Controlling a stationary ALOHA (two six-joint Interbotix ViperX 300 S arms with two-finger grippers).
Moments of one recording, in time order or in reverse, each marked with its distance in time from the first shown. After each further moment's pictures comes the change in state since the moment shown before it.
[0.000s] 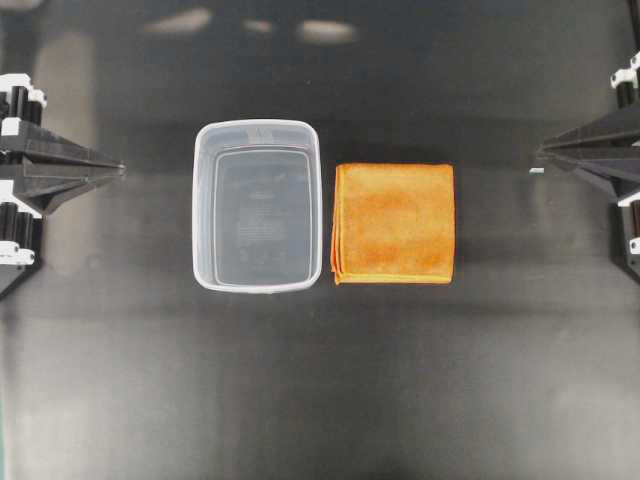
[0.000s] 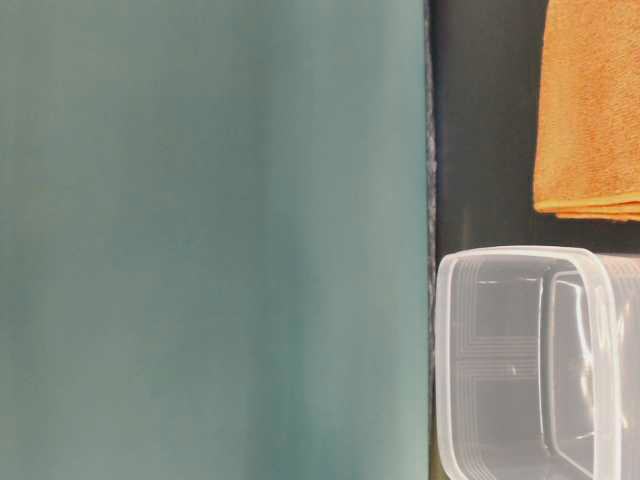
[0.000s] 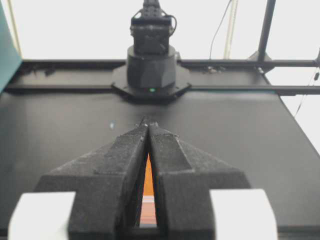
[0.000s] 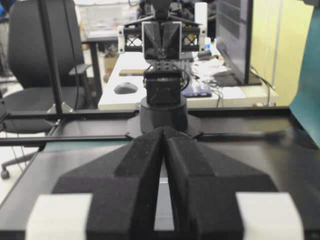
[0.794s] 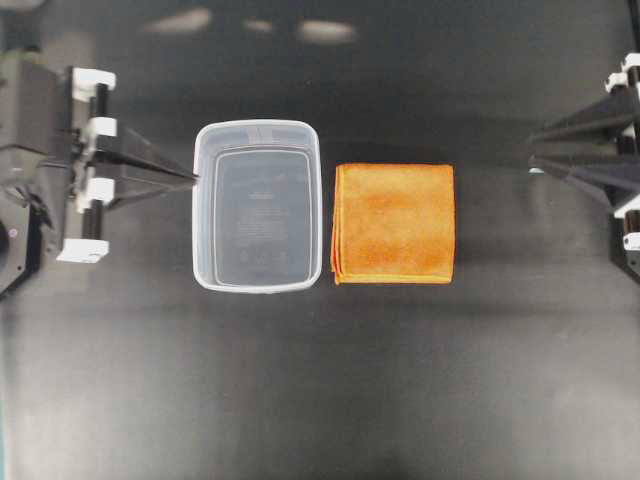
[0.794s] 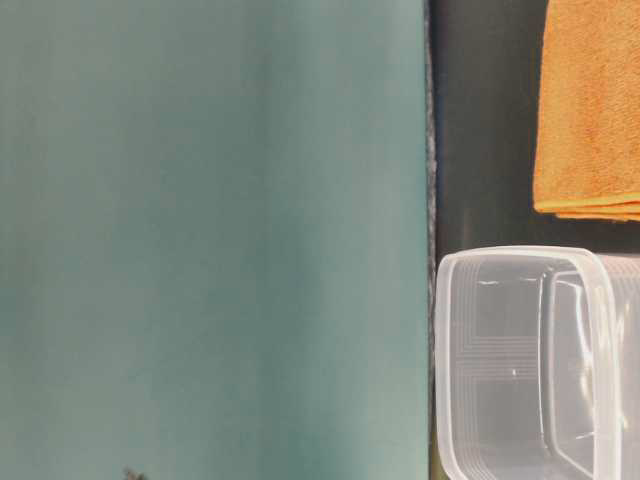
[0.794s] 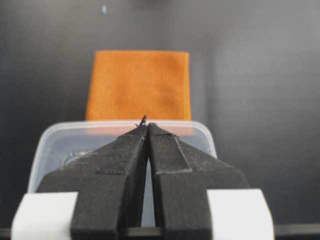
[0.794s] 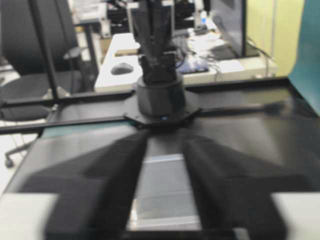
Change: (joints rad) left arm -0.002 0.324 -0.380 0.038 0.565 -0.021; right arm -0.029 0.003 0.006 0.011 0.058 0.051
